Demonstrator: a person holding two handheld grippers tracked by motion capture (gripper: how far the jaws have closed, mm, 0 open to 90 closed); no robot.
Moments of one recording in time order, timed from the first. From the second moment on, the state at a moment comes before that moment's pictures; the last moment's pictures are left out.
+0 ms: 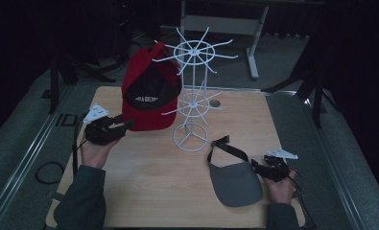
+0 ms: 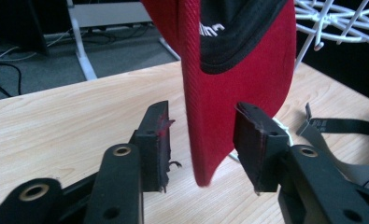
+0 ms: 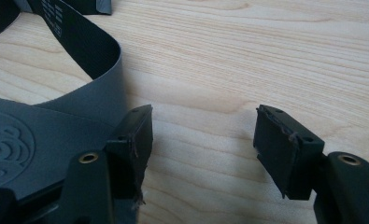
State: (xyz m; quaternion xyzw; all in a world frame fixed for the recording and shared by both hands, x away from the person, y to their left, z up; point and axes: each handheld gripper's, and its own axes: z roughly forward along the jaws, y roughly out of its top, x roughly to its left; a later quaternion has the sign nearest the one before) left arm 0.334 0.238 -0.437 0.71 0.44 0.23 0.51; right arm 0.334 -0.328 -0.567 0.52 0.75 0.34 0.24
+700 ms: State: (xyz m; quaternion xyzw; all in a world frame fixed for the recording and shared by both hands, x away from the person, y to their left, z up) left arm 0.316 0.257 -0.452 0.72 0.45 0.23 0.48; right arm 0.331 -0.329 -0.565 0.53 0.74 0.34 0.24
